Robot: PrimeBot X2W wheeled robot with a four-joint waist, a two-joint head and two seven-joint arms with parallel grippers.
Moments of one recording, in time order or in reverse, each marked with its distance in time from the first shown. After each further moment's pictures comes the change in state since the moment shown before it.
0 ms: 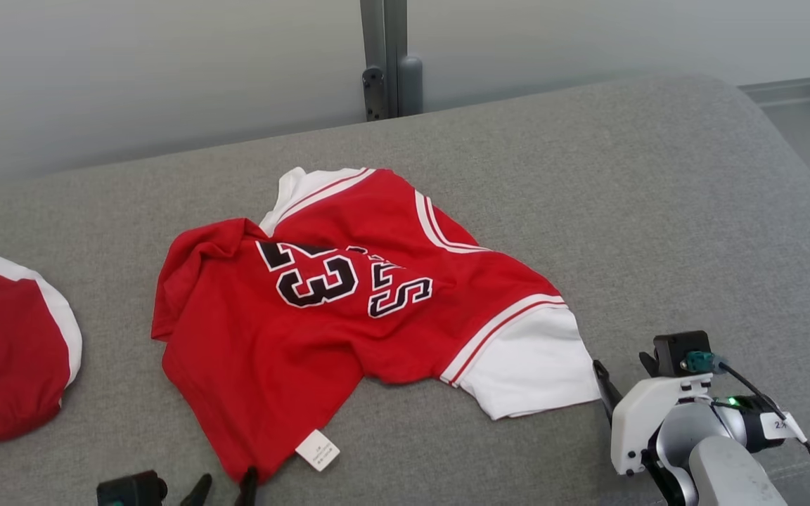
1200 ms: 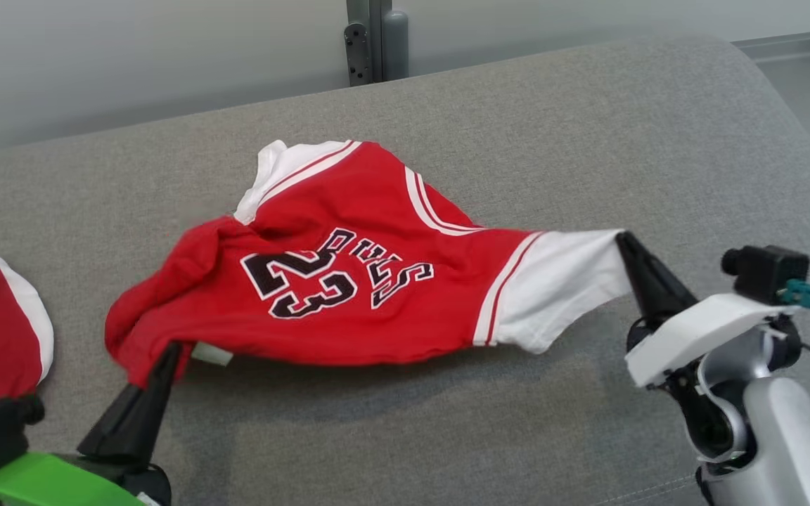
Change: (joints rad) left arm -0.007 0.166 0.058 -0.565 -0.274 0.009 0.148; right arm -0.006 -0.037 0.048 -0.430 0.421 0.000 0.020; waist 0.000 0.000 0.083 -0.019
